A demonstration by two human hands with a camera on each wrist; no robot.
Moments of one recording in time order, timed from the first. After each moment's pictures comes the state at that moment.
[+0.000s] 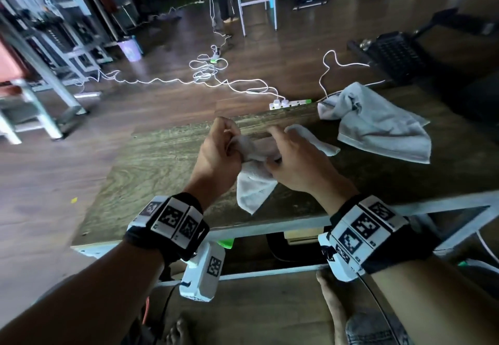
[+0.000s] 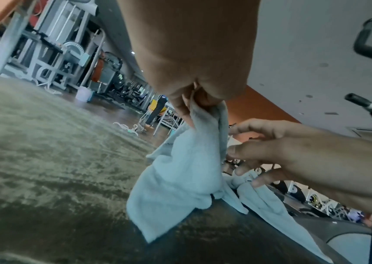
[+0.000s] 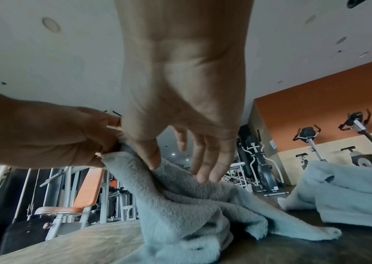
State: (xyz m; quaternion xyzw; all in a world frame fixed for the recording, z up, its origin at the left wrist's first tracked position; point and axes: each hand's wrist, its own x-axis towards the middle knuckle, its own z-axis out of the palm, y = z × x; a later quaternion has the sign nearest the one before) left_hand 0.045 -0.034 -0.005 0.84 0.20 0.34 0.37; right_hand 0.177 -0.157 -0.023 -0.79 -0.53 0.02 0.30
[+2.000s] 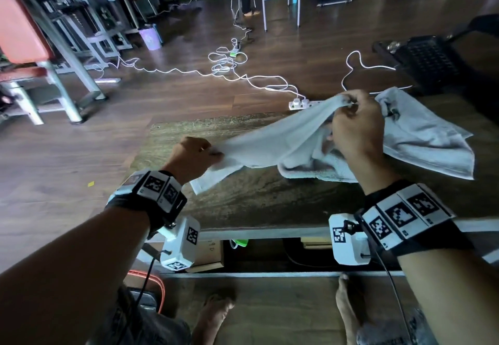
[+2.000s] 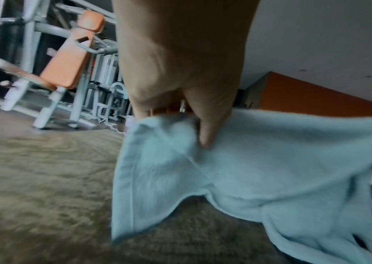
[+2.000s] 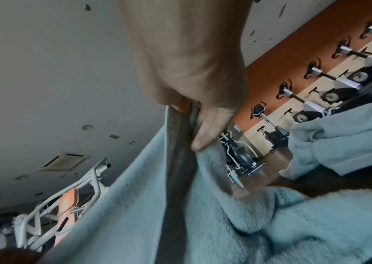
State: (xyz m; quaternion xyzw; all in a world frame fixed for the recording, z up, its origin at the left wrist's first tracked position) left_hand -0.016 0.067 0.000 0.85 0.45 0.12 0.24; right_hand 0.205 -0.122 0.008 -0.75 -0.24 -0.02 0.61
